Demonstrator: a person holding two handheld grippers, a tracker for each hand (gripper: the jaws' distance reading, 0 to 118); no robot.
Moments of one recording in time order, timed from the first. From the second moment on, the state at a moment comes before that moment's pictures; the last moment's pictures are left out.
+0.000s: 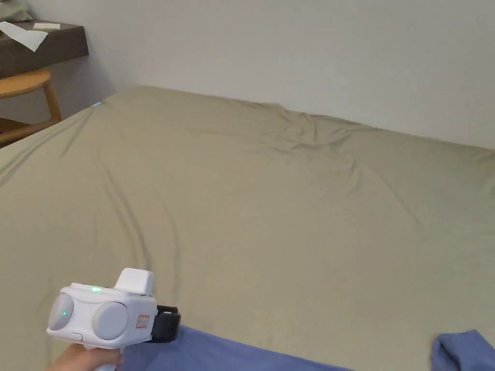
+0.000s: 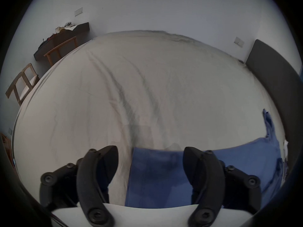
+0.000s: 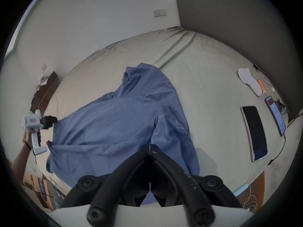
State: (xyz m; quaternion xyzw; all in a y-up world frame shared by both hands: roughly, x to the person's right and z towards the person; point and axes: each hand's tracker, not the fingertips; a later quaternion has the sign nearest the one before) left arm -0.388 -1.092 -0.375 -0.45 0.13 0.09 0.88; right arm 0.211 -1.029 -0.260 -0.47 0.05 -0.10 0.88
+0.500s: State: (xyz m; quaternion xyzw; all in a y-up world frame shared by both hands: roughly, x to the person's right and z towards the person) left arm -0.363 -1.085 -0.354 -0.48 0.10 0.06 0.87; right arm 0.214 -1.034 -0.328 -0.46 0.04 -0.11 0.88
